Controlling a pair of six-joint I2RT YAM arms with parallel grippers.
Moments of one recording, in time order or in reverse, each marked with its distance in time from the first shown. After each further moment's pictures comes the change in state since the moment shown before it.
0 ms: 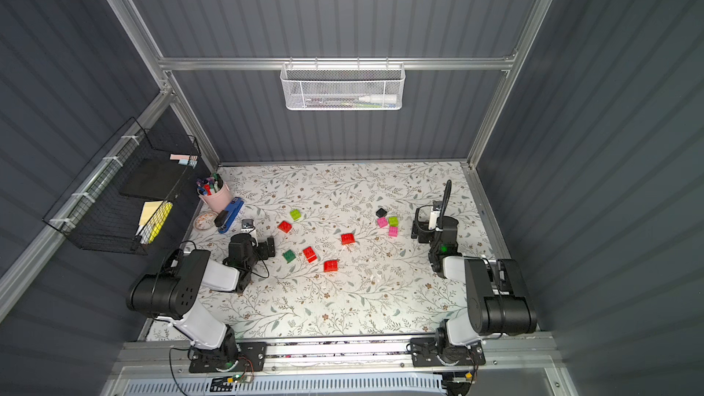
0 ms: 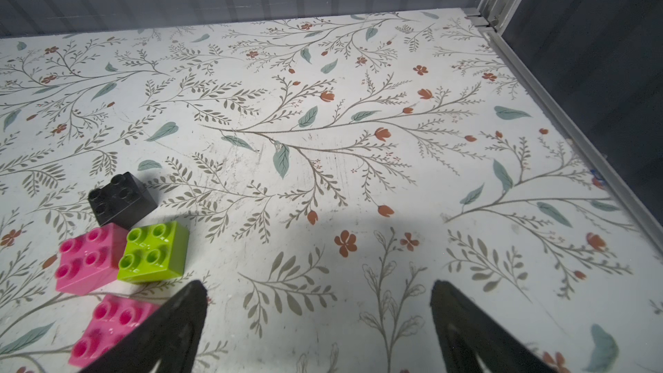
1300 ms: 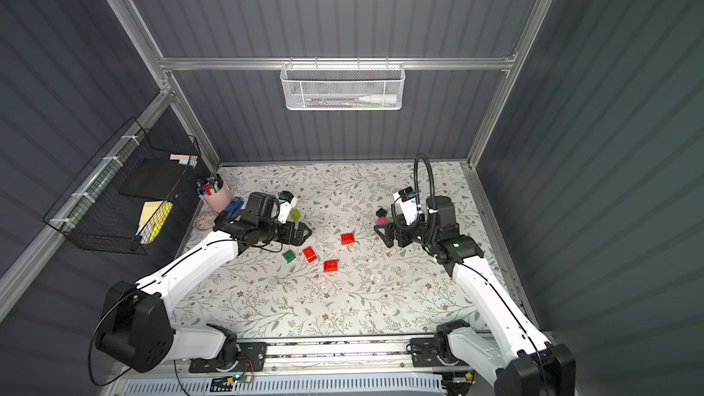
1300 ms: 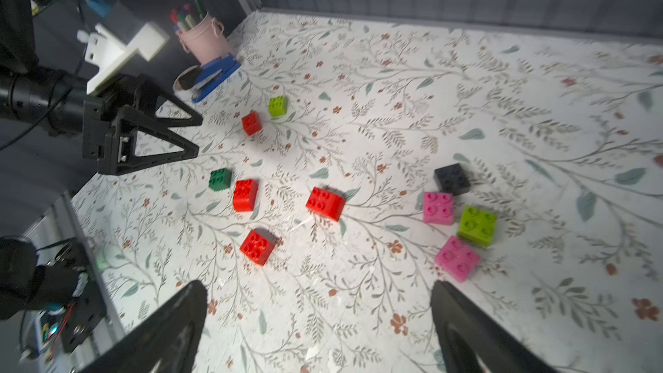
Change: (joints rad) left arm -0.307 -0.277 0.666 -1.263 0.470 -0.025; right arm 0.272 -0.451 0.398 -1.008 -0.515 0.008
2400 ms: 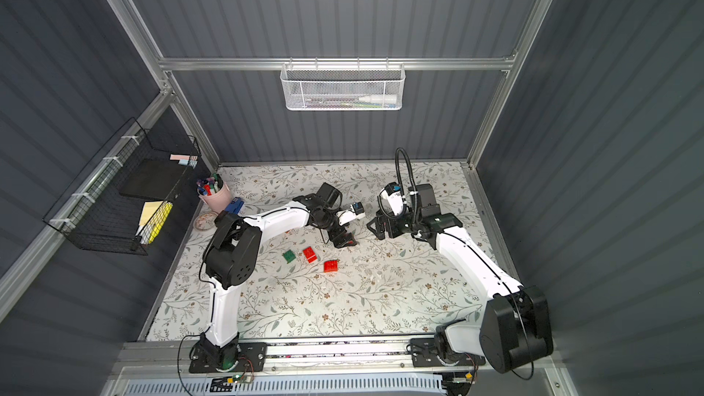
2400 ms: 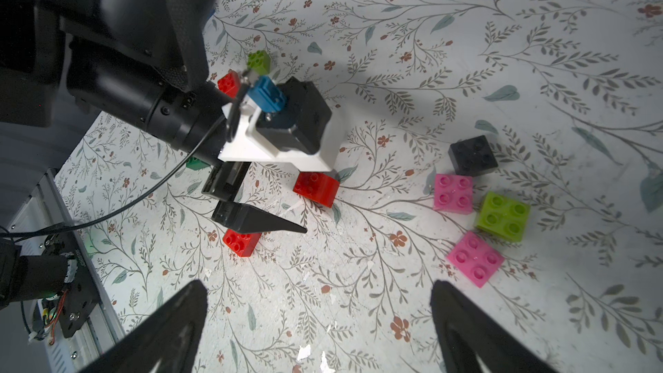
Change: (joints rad) left arm -0.209 0.723 0.549 -0.061 0.142 0.638; right arm 0.011 0.272 0.142 -0.048 0.034 -0.029
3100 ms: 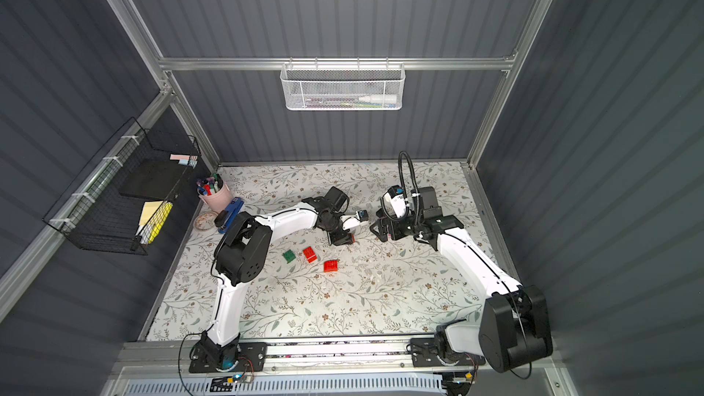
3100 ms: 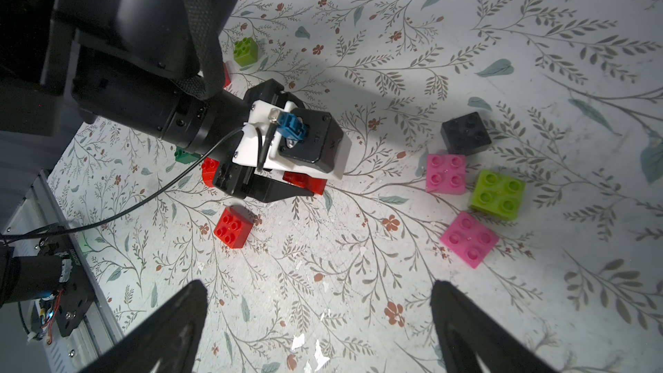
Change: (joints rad) left arm -0.023 0.067 0.059 -0.053 -0.155 0.112; right arm -0.021 0.000 -0.027 -0.003 -0.003 -0.001
